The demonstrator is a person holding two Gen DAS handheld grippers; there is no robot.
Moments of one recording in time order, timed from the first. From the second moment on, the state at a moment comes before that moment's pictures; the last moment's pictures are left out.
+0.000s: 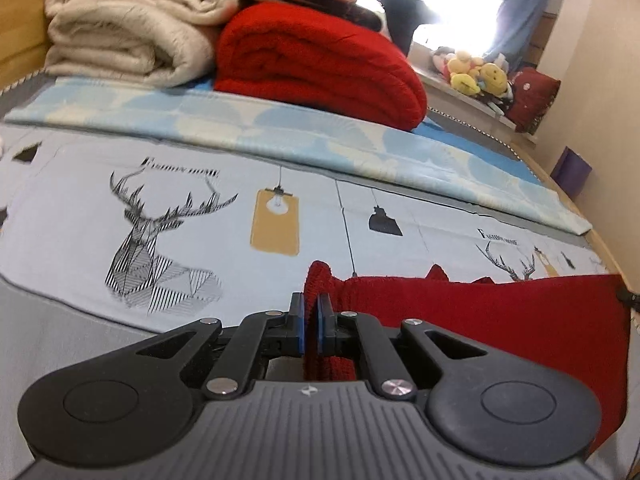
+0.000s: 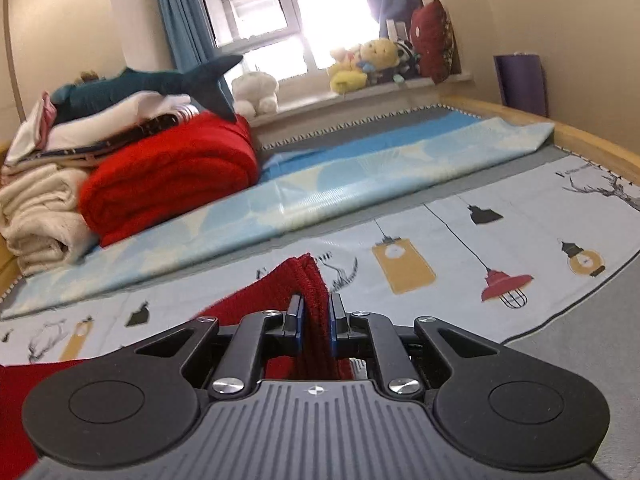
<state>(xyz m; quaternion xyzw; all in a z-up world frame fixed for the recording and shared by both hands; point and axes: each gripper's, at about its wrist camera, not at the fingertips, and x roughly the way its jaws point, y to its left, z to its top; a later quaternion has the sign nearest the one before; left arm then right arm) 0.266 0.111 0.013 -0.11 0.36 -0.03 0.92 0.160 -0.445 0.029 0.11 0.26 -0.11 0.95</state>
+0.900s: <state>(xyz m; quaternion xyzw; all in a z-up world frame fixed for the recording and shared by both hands) 0.278 0.101 -0.018 -0.10 0.47 -0.04 0.88 0.186 -0.461 -0.035 0.17 0.47 -0.17 0.85</state>
